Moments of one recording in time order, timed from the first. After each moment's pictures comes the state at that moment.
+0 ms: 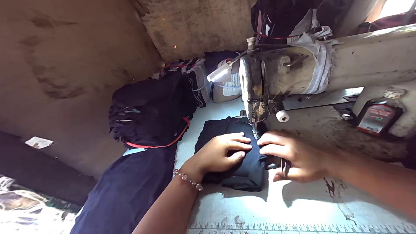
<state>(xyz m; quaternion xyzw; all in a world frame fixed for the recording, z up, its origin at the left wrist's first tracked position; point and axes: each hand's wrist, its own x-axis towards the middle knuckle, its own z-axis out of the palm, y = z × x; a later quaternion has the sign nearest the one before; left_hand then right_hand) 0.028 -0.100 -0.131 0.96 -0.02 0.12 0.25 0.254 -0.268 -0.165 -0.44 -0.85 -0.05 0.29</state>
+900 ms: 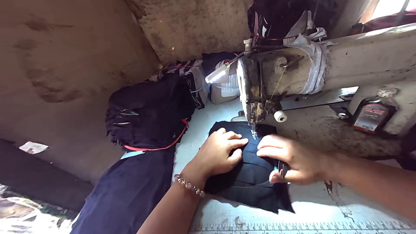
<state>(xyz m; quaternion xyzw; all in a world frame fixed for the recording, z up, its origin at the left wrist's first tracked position) 0.030 -0.111 -0.129 0.98 0.07 0.14 0.08 0.246 -0.272 -0.166 -0.44 -0.84 -0.04 0.30</state>
